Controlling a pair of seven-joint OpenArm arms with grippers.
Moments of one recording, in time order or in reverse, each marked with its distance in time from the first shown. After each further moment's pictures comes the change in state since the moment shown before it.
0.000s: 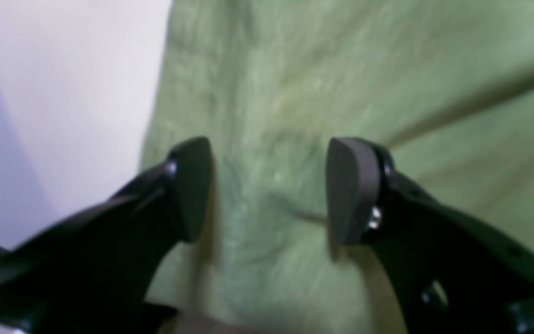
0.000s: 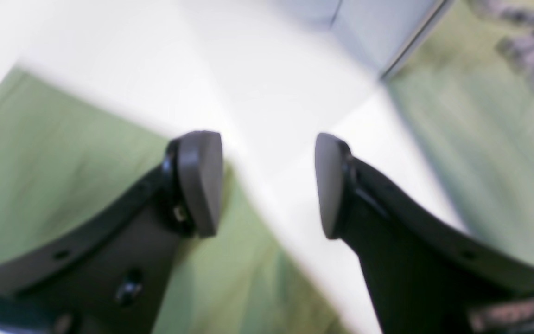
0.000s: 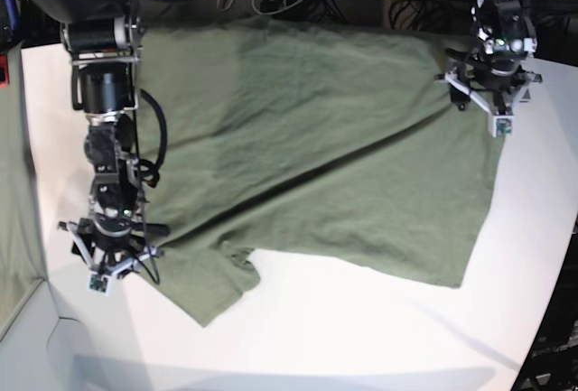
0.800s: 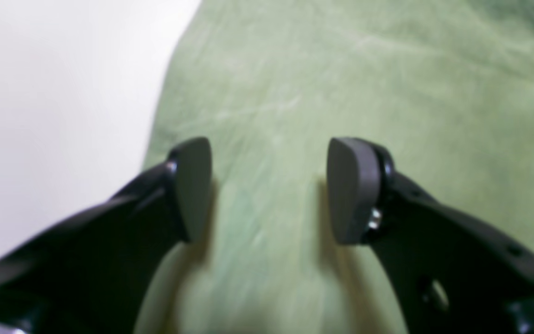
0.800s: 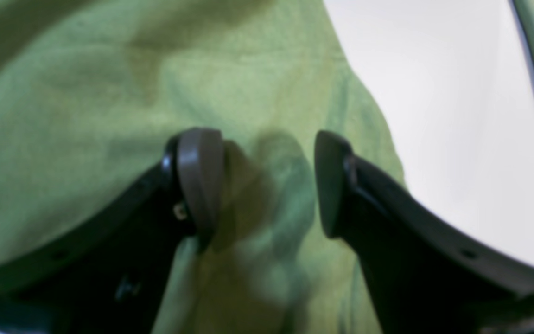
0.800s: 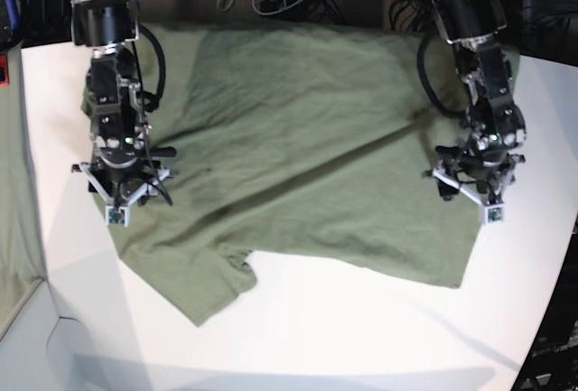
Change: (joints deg) left arm -26.1 1.7 0.3 -22.0 0.3 -0.1 -1.3; right arm -16.7 3.2 0.0 8.8 -0.3 10.3 -6.3
